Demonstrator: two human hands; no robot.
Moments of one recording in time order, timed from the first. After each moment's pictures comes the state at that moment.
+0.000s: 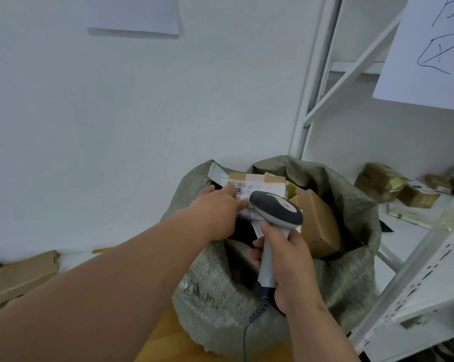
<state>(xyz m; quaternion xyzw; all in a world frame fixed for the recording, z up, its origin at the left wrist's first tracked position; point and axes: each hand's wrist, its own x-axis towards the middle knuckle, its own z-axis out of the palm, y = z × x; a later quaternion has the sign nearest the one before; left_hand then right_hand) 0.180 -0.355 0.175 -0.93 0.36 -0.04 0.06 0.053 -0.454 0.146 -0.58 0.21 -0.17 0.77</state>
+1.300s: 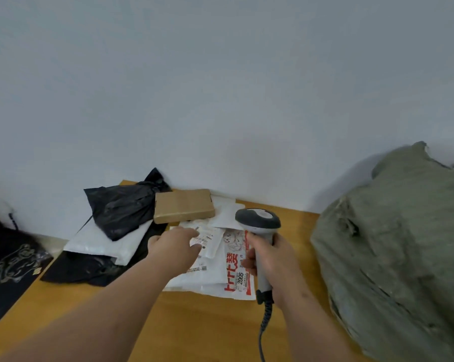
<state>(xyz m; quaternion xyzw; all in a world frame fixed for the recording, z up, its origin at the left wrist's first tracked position) 0.152 0.088 0.009 -0.97 -0.10 0.12 -0.17 0.140 -0.112 0.041 -0.74 0.14 0.13 0.65</state>
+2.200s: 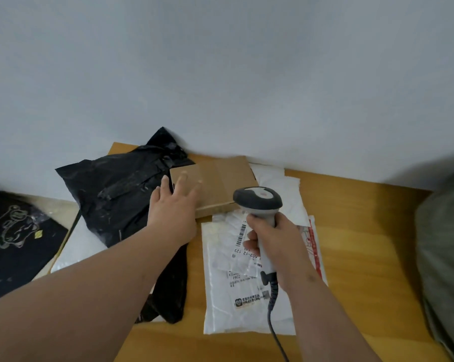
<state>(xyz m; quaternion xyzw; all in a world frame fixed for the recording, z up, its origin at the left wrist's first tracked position) 0.329 0.244 -0.122 -0.99 -0.03 0.15 0.00 0.295 0.045 -0.061 -0.74 0.22 0.22 0.59</state>
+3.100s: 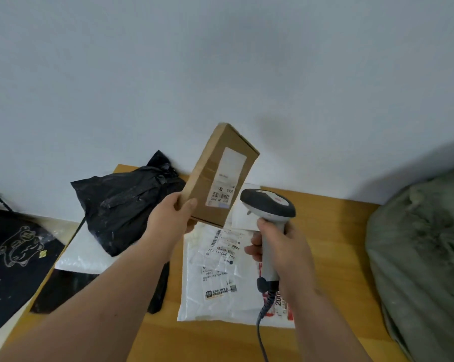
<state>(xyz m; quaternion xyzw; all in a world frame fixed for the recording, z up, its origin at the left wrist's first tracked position) 0.278 0.181 -0.042 -0.75 -0.27 0.02 -0.61 0.249 -0.021 0.004 -0.68 0.21 0.15 0.68</state>
